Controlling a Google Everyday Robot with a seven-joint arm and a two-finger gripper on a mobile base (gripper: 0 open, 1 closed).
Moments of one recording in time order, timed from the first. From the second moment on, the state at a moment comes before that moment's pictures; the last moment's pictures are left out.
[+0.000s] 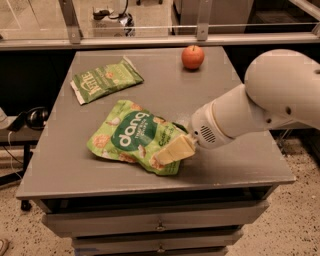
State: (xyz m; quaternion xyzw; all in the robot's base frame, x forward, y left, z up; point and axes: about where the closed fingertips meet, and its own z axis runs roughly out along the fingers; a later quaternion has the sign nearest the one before) arm 0.459 -0.039 0.832 -0.42 0.84 0.22 0.25
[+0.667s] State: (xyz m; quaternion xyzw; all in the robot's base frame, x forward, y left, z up) arm 0.464 -0.055 0.848 -0.41 0.84 0.20 0.28
